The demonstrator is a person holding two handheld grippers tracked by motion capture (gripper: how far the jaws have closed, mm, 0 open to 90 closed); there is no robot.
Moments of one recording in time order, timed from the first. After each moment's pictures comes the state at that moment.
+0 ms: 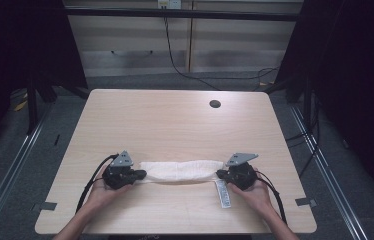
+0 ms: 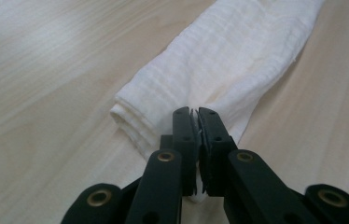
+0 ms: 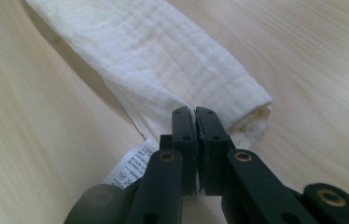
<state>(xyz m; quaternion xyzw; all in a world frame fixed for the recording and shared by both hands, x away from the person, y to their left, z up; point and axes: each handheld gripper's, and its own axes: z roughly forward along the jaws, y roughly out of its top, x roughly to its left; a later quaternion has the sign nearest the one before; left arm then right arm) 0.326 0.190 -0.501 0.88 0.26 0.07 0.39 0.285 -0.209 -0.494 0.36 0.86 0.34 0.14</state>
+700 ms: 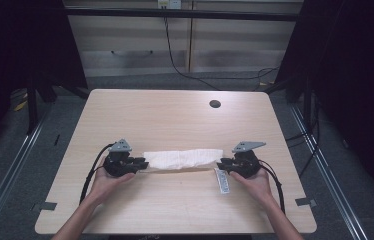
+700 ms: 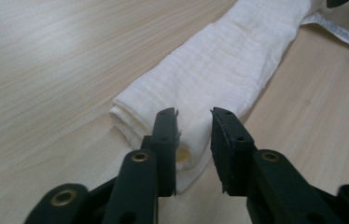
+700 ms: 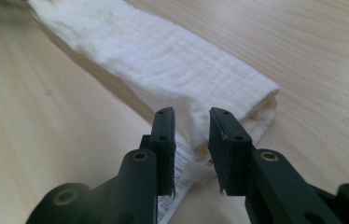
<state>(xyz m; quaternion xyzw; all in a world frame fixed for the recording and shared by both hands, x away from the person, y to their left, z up) 0.347 0.192 -0.485 0.85 0.31 0.05 0.43 0.309 -0.226 -0.483 0.40 0.82 0.40 0.11</state>
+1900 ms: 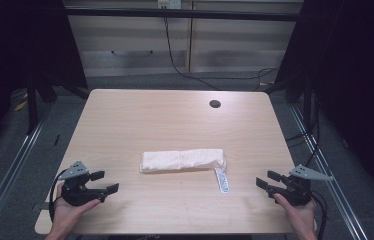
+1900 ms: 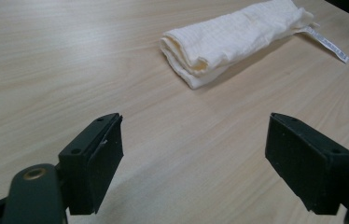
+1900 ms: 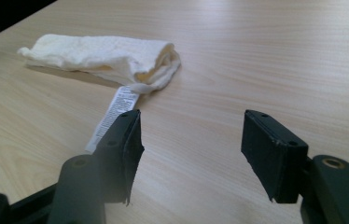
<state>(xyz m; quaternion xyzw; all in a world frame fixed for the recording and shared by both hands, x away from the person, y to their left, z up) 0.270 0.278 -0.478 0.79 0.39 0.09 0.47 0.210 -0.325 -0.474 0.51 0.70 0.47 0.18</state>
